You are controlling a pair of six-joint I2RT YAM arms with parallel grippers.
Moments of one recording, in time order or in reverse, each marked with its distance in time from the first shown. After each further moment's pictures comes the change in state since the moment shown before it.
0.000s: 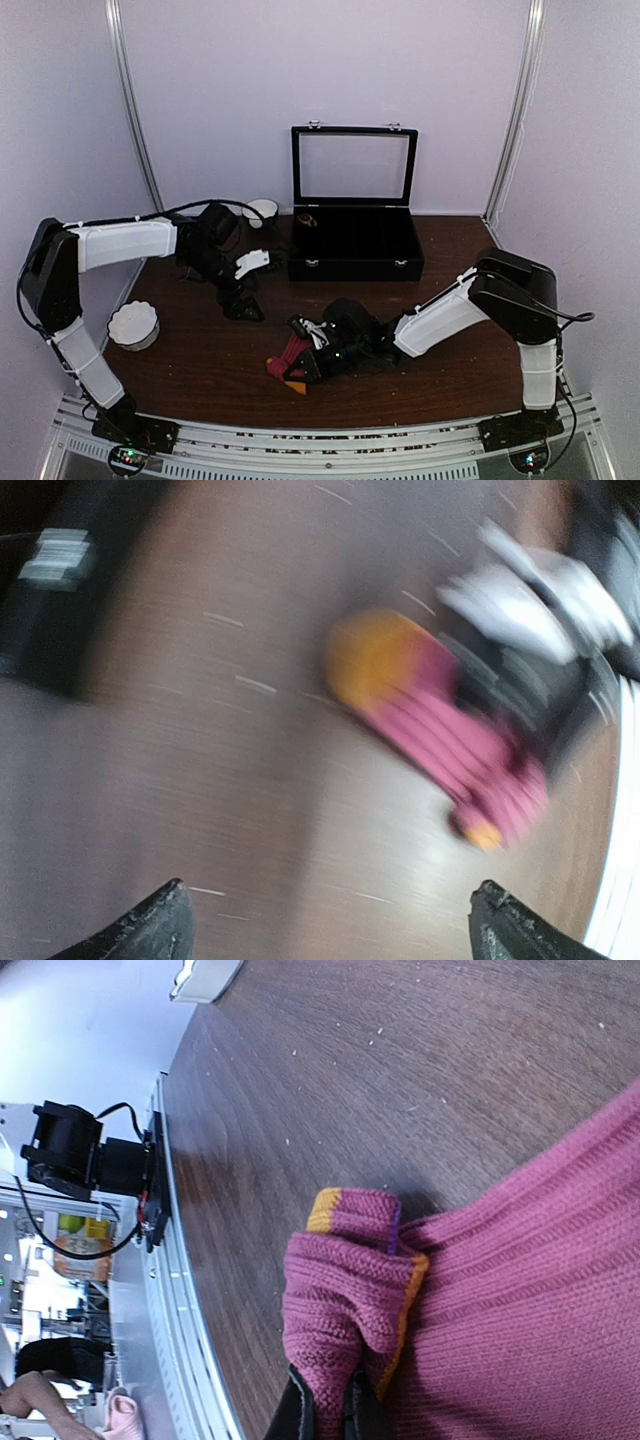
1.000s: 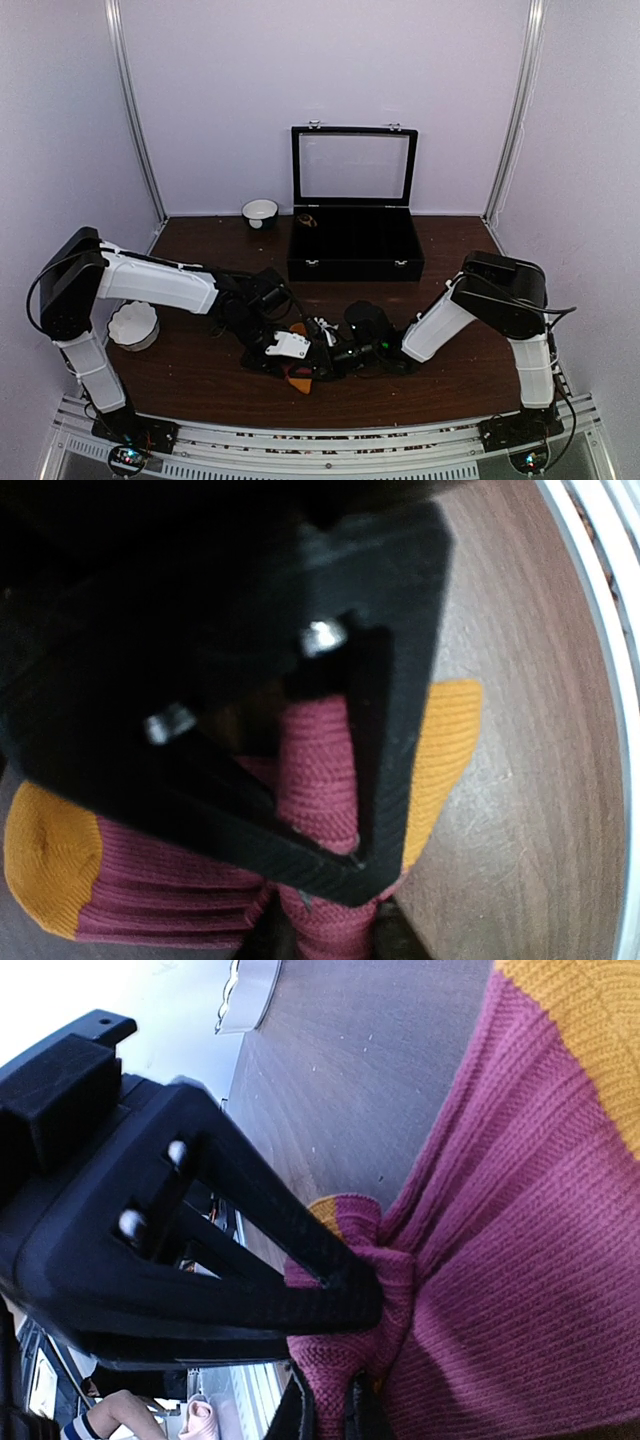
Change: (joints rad) left arm -0.407 0.039 -0.232 0.152 -0.175 0.203; right arm -0.067 0.072 -0.134 0.404 -0.167 0.261
